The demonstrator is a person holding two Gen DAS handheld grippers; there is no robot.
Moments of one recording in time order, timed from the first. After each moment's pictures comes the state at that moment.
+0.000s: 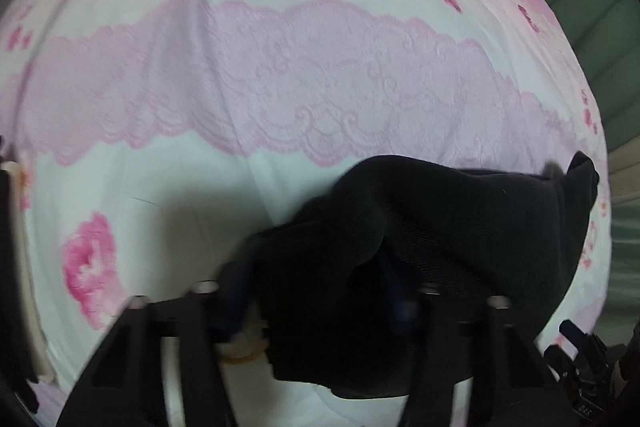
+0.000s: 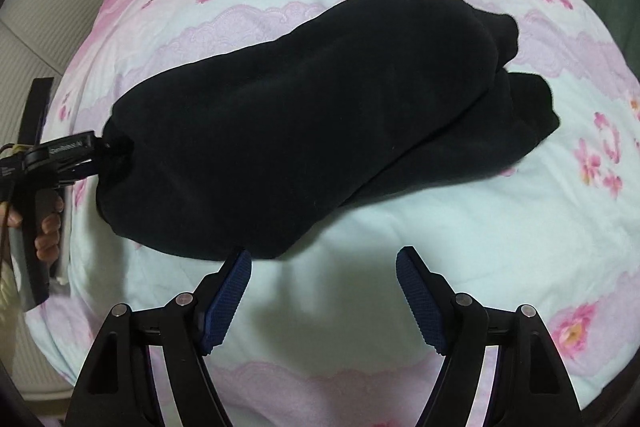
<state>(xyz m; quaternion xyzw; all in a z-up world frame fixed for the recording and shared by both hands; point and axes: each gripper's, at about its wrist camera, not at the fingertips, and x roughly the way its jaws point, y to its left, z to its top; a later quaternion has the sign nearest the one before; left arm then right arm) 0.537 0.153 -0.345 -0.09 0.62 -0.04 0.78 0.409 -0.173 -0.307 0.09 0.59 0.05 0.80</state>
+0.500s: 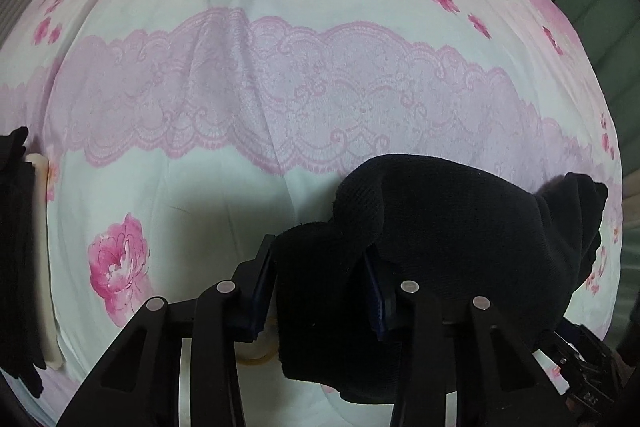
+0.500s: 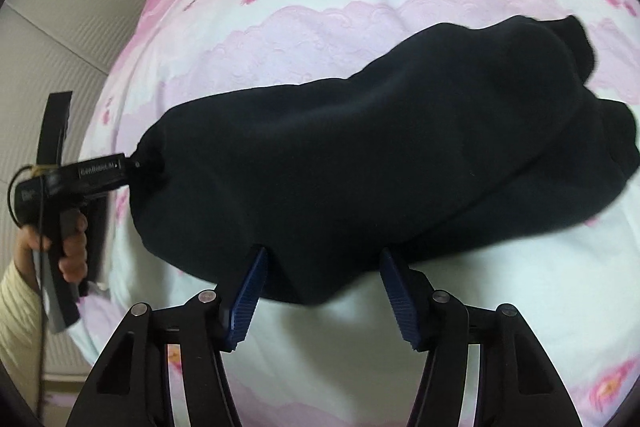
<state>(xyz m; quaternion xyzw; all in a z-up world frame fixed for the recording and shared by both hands) 0.546 0.163 -0.343 -0.10 0.62 0.01 0.78 0.456 -0.151 -0.328 0.14 0.59 0.15 0.78</state>
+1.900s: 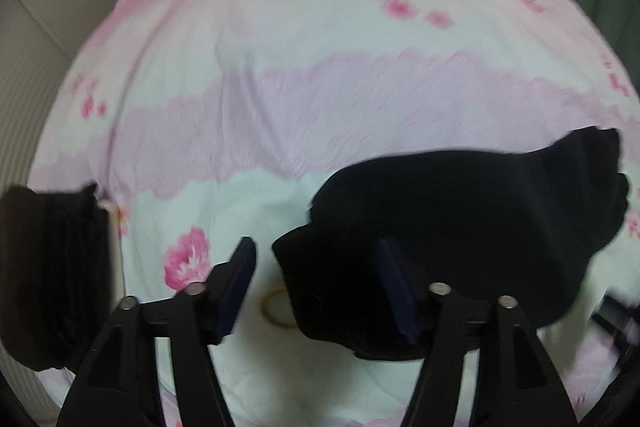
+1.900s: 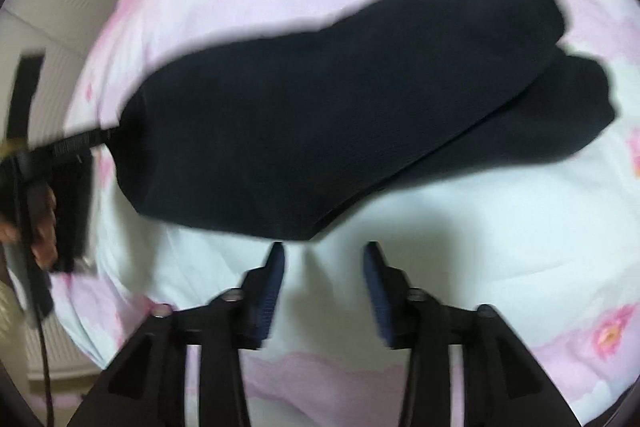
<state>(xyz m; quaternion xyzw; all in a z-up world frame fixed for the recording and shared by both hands) 0.498 0.105 -0.276 0.06 0.56 0.03 0.83 0.420 -0.149 -0.307 0.12 0.60 0.11 0.78</state>
